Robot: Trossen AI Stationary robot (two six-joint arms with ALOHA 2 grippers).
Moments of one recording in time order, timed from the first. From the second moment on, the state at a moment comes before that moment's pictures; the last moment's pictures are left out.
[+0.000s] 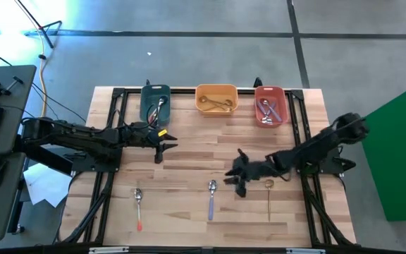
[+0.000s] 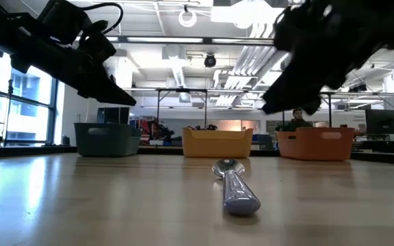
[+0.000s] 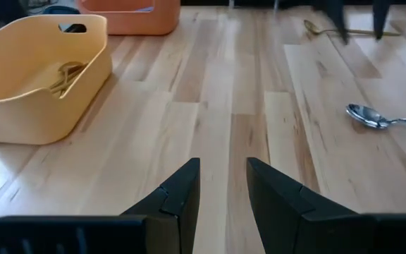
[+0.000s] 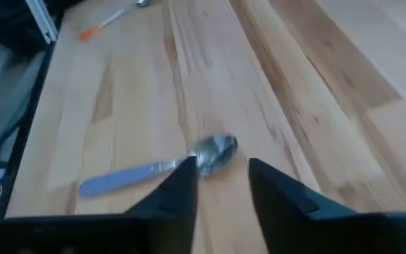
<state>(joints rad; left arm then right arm) 0.15 1.06 0.26 0.38 0.01 0.06 0.35 1.50 0.61 0.27 0.22 0.57</state>
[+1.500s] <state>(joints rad) 0.15 1.06 0.26 0.38 0.01 0.08 0.14 1.76 0.80 0.20 -0.14 0.37</state>
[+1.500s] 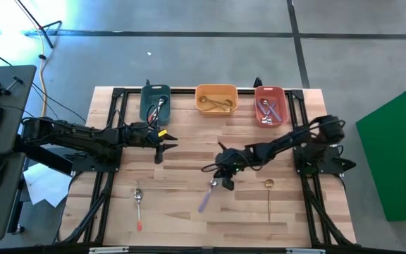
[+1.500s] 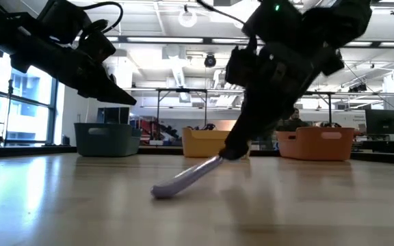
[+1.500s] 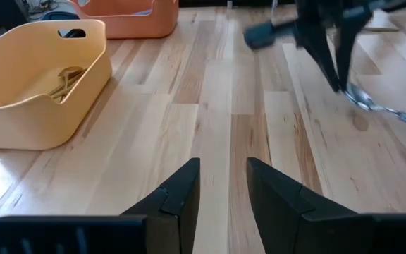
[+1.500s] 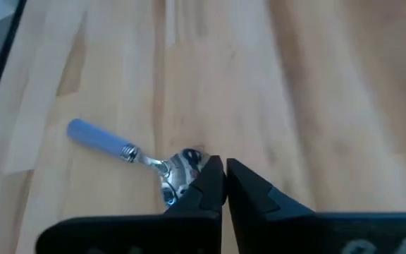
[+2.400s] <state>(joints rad) 0.14 1.06 0.26 0.39 0.01 0.08 0.19 1.33 0.80 -0.49 0.49 0.48</state>
